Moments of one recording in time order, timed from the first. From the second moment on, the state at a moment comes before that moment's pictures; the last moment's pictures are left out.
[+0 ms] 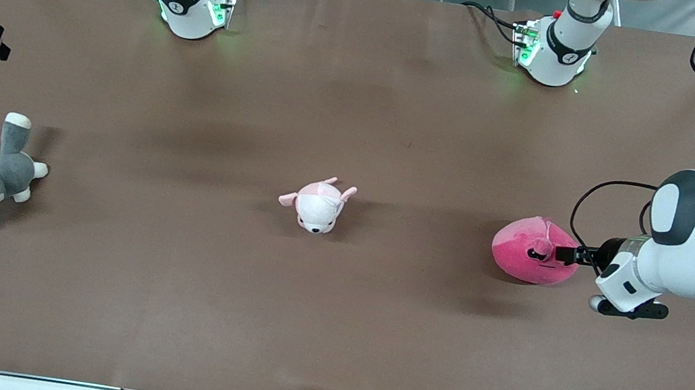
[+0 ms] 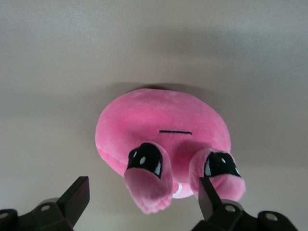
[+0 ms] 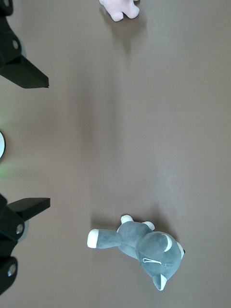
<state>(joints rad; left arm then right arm) 0.01 0.49 -0.08 -1.55 -0.05 1.78 -0.10 0.04 -0.06 -0.13 -1.54 0.00 1.44 -0.08</state>
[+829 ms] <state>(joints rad) 0.01 0.51 -0.08 -1.56 -0.05 1.78 -0.10 0.04 -0.06 -0.13 -1.56 0.00 1.48 -0.08</state>
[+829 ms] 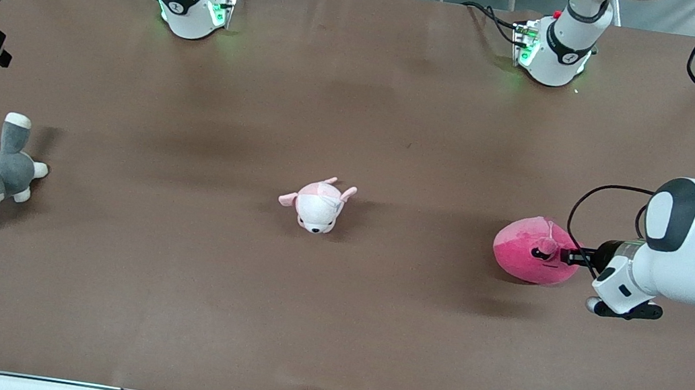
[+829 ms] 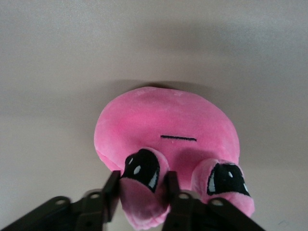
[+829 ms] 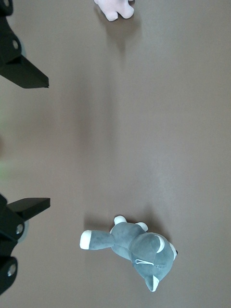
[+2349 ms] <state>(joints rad) -0.04 0.34 -0.51 -1.29 -0.15 1.52 -0.80 -0.04 0.07 -0.15 -1.57 0.00 1.56 -0.08</state>
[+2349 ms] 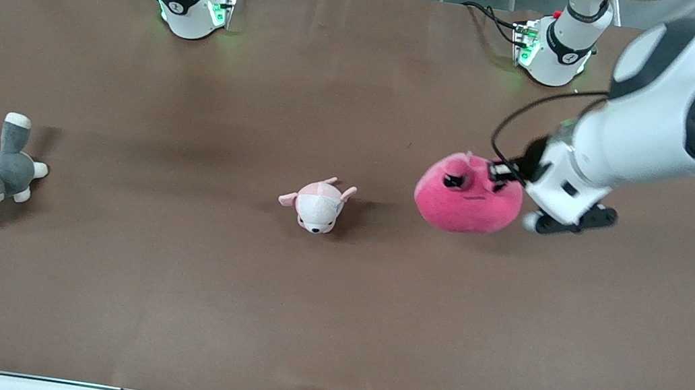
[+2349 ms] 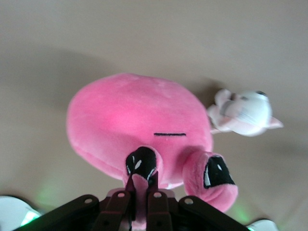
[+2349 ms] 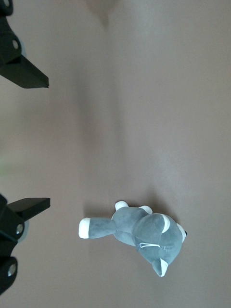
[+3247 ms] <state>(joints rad) -0.40 0.39 -0.55 -1.25 -0.15 1.80 -1.14 0.22 0.03 -0.12 -1.57 0.17 1.44 0.88</state>
